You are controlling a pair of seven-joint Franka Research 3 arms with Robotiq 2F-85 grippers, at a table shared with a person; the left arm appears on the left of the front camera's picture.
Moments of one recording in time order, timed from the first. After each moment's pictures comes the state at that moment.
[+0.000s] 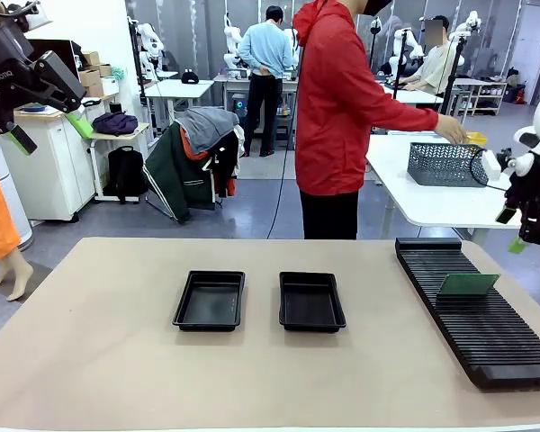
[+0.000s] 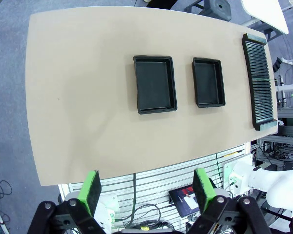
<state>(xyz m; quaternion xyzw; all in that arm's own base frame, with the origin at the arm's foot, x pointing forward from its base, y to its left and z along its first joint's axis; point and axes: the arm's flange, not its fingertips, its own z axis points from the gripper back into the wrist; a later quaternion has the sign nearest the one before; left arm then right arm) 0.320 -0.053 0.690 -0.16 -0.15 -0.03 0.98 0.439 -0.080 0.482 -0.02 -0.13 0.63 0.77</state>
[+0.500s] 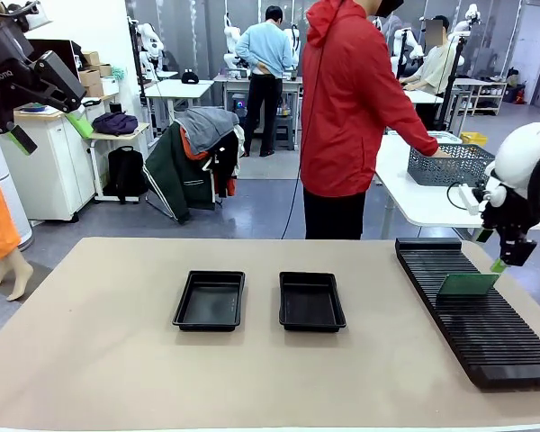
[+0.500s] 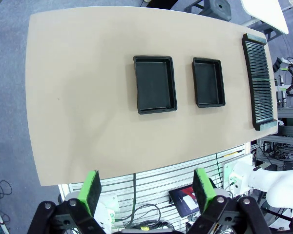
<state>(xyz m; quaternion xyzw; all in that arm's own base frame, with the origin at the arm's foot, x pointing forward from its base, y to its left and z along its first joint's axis) 0.320 -0.053 0.690 -0.16 -0.15 -0.03 0.98 0.475 -0.071 0.416 -0.04 -0.11 0.66 0.74</state>
